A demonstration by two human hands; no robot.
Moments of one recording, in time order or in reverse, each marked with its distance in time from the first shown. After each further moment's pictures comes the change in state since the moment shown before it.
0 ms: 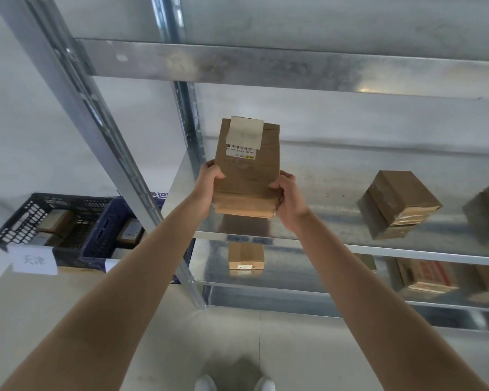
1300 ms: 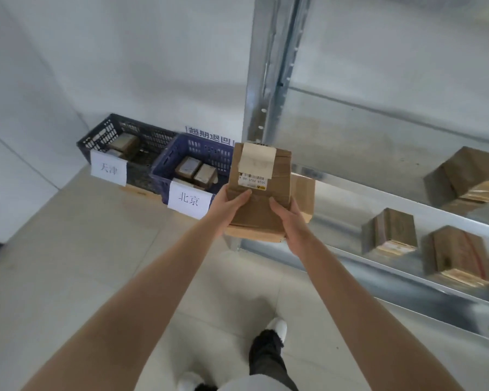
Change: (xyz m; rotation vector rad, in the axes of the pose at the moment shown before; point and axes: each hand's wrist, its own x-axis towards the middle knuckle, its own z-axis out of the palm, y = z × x) left_hand -0.182 -0.135 -0.189 -0.022 0.041 -0.154; right_hand -0.176 0.179 0.108 -0.182 -0.171 0.168
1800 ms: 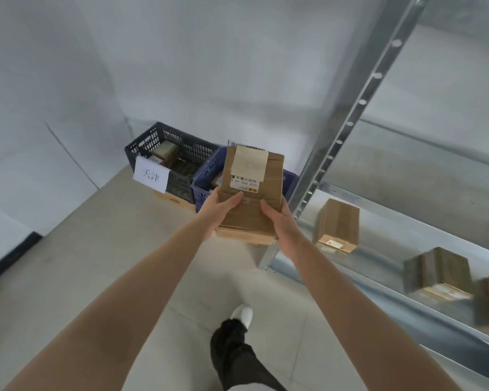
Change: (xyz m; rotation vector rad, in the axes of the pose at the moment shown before) left_hand 0.031 0.020 -0.171 -0.037 0.095 0.021; right_hand 0.046 0.005 0.167 -0.044 -0.146 -0.011
